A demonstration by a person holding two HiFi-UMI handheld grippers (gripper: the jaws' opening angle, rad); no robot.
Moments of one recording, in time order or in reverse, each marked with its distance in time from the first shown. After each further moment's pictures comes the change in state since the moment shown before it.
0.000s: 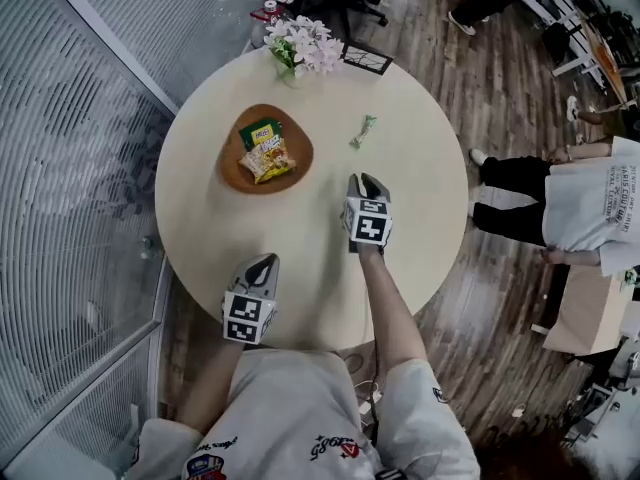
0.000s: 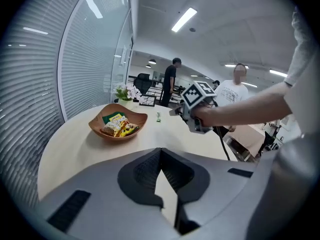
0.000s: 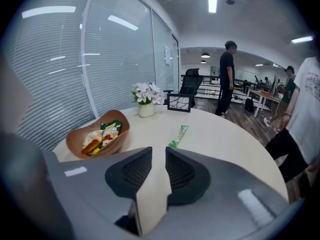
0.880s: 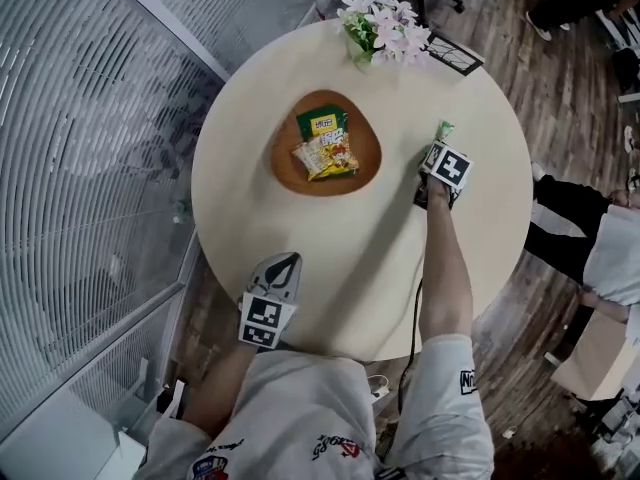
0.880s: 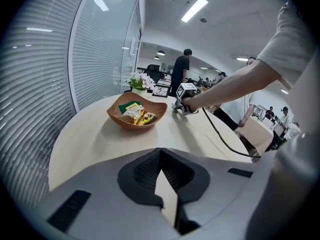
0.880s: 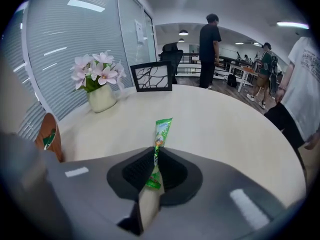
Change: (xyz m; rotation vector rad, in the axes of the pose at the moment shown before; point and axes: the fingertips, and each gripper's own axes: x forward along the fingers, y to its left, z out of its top) left arm 0.007 0.062 -0.024 -0.051 0.096 0.090; right arm 0.163 -0.089 0.008 0.215 0.213 -0.164
